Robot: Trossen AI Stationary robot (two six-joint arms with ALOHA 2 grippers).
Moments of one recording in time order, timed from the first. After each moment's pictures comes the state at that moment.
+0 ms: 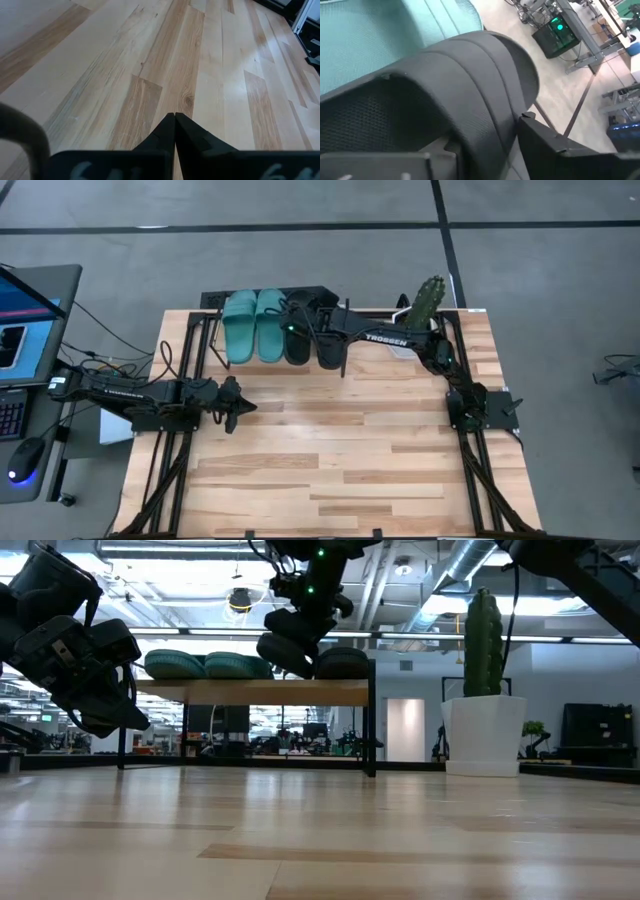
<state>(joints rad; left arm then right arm) 0.00 0.52 0.02 0.01 -0.01 -0.43 -0.20 2.25 2.26 -0.91 0.74 -0.03</state>
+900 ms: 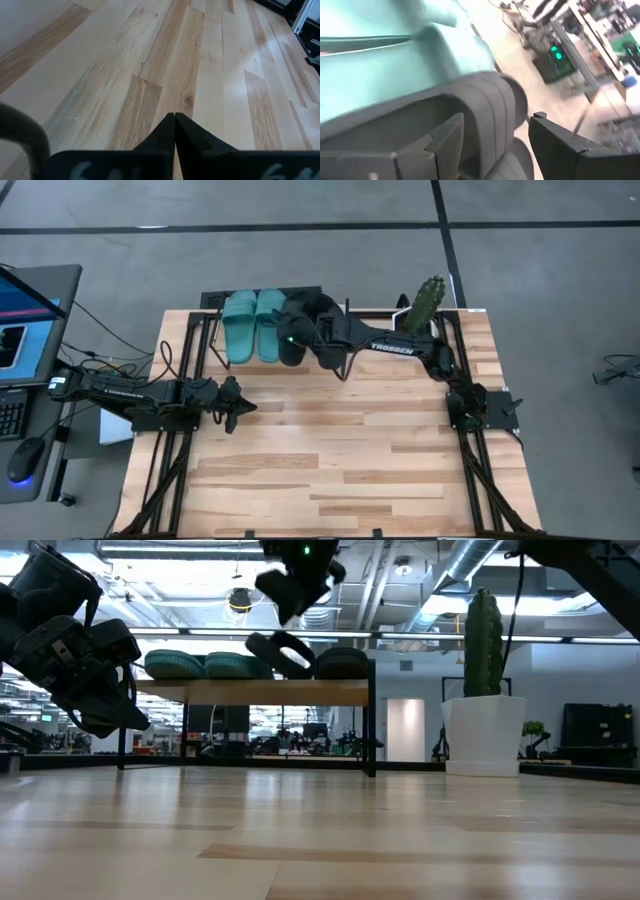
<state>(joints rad) 0.00 0.52 0.02 0.01 -0.01 -0.43 -0.10 2.23 2.35 -0.94 0.77 -0.13</state>
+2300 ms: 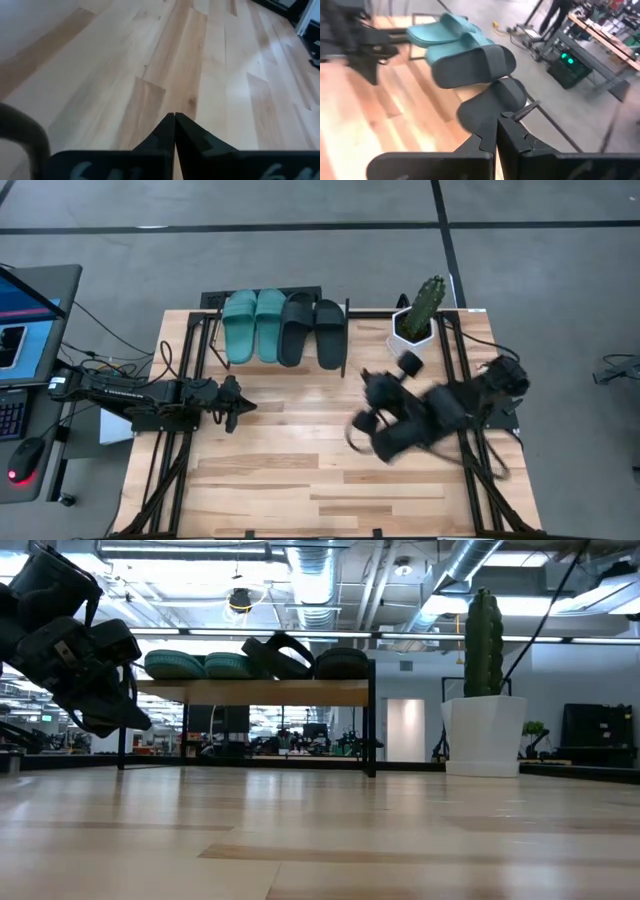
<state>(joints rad) 0.00 0.52 0.02 0.02 -0.03 -0.43 0.53 1.76 2.05 -1.57 1.08 0.79</state>
